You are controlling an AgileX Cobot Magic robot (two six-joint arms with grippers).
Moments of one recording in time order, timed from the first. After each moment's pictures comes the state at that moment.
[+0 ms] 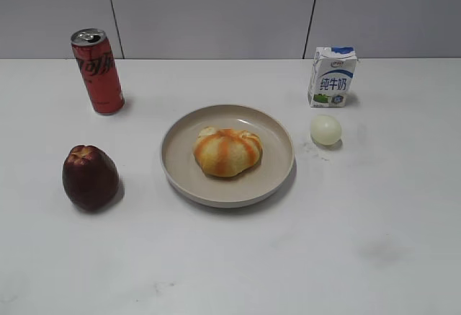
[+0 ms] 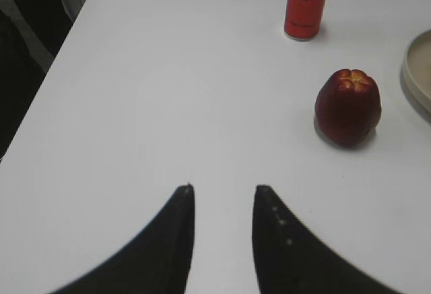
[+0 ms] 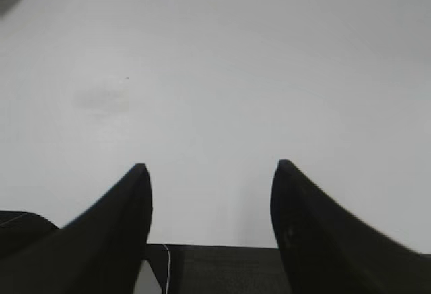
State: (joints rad) left arm -0.07 -0.01 -0.48 -0.02 1.09 0.00; right arm 0.04 0.61 -0.67 0.05 1.06 -0.07
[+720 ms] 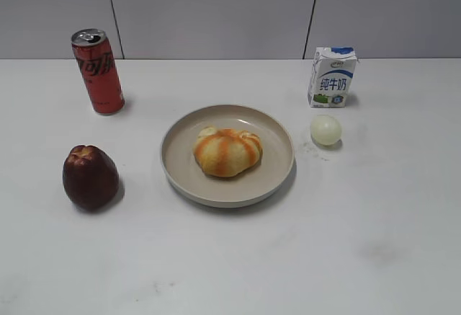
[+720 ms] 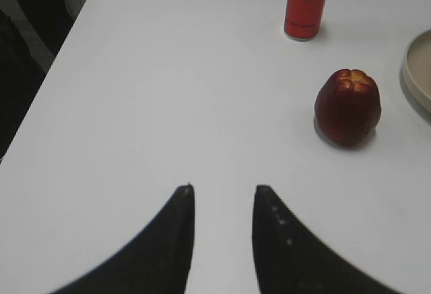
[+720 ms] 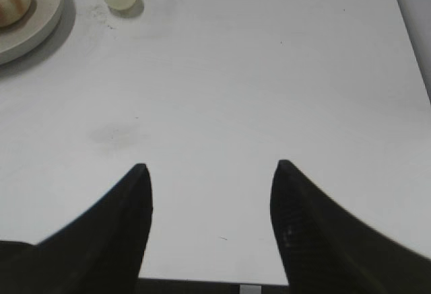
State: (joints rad) left arm -0.07 -0.01 -0.48 -0.02 1.09 0.00; right arm 0.04 0.09 -0.50 0.07 1.05 -0.09
